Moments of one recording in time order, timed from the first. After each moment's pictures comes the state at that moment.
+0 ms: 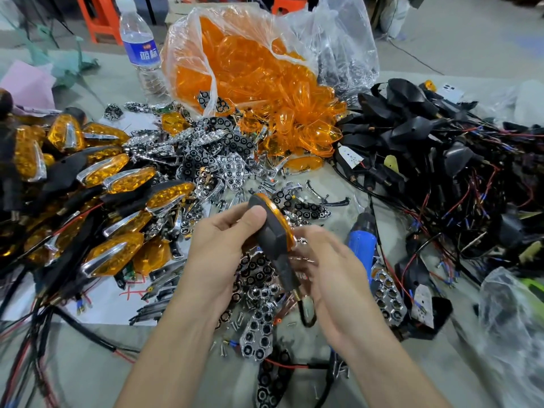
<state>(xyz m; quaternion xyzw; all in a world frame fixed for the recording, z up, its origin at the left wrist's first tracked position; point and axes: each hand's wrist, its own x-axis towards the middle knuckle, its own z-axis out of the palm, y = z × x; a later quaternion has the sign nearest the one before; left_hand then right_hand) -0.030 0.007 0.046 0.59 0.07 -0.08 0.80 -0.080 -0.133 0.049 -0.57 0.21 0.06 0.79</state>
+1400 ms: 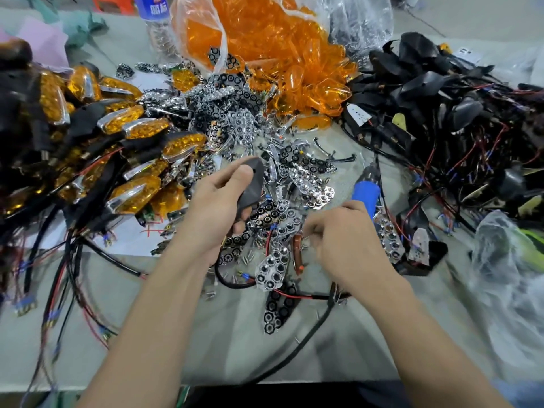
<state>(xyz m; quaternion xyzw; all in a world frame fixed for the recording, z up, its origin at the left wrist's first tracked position) -0.060 0.036 0.046 0.66 0.08 -0.10 0.74 -0.101 -0.161 0.019 -0.99 -0.04 -0.02 0.15</state>
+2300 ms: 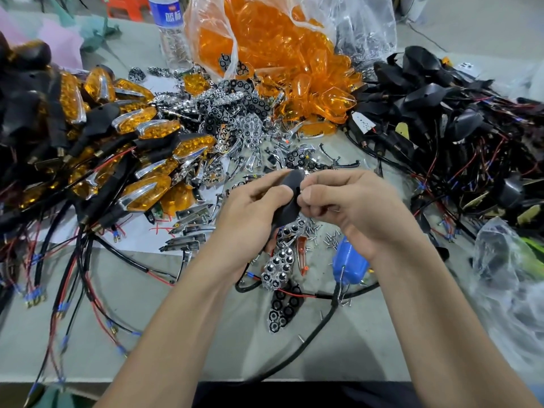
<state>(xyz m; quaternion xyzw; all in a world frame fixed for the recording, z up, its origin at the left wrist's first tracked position) -0.086 0.017 0.056 0.71 -0.02 -0.11 0.69 -0.086 -0.152 0.087 -0.66 0.07 0.11 0.74</state>
